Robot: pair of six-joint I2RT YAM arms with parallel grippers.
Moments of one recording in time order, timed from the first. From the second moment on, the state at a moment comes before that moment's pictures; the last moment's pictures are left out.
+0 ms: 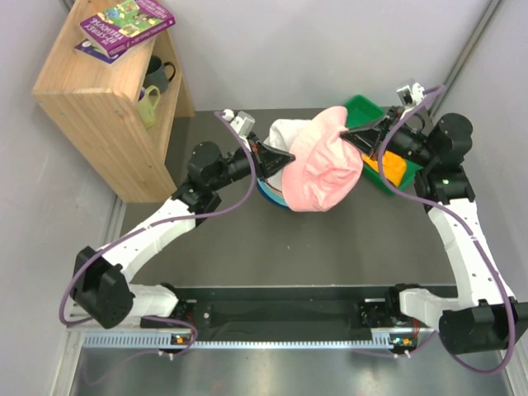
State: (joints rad) left arm -0.61 1.28 1.02 0.42 0.49 -0.49; right arm 0.10 1.10 1.18 0.06 -0.94 0.37
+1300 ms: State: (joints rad) left arm -0.25 1.39 0.99 0.45 0.41 -0.83; right arm 0.06 1.26 1.07 -0.01 -0.60 0.41
